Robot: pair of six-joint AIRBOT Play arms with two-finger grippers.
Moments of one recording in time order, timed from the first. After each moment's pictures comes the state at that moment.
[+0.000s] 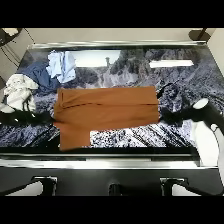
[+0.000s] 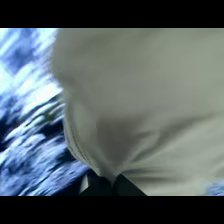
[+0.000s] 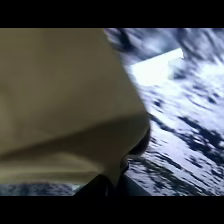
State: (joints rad) left arm 0.34 -1.30 0.99 1.00 -1.15 -1.27; right arm -0.25 -1.37 1.03 -1.03 1.14 1.50
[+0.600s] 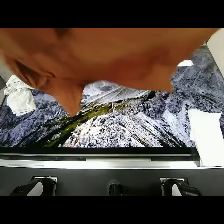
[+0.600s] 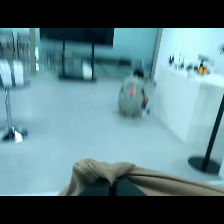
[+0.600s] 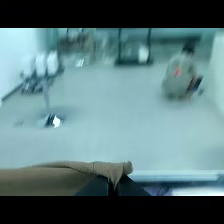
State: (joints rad) left arm 0.27 -0.90 2.06 1.02 -1.09 -1.43; right arm -0.25 -0.75 1.77 -1.25 0.92 1.43
